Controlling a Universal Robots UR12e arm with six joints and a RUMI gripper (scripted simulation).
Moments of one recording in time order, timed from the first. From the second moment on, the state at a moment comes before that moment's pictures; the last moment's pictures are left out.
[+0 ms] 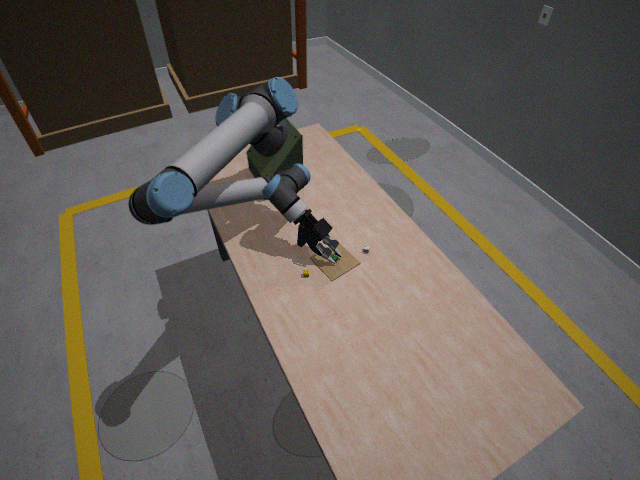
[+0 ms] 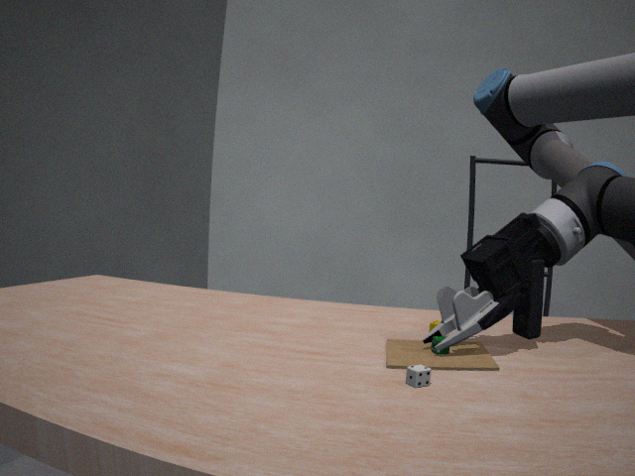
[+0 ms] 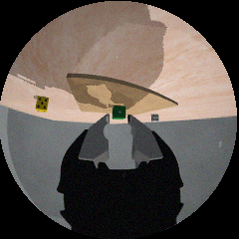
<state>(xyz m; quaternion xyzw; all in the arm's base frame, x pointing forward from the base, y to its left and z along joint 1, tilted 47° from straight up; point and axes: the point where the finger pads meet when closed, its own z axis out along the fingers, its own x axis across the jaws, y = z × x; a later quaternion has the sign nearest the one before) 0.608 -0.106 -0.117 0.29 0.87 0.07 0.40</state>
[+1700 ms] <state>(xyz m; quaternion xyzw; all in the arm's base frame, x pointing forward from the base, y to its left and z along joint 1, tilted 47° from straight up) 0.598 -0.105 -0.108 0.29 0.87 0.07 0.40</state>
